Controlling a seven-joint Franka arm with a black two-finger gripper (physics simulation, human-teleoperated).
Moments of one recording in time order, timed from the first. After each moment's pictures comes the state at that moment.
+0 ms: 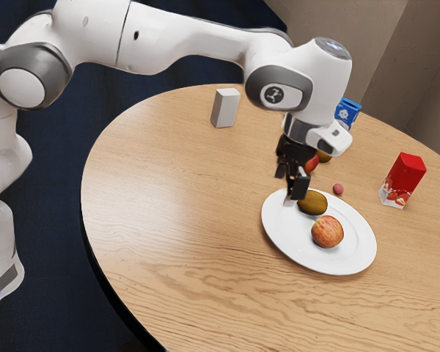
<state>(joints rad) -0.58 0.18 0.32 -1.50 -0.01 1.73 -0.12</state>
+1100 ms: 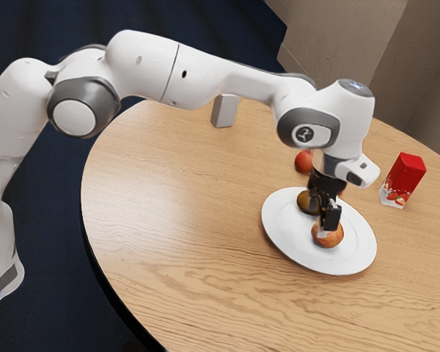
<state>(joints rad) -0.29 0.46 0.02 -1.27 -0.05 1.87 -0.06</state>
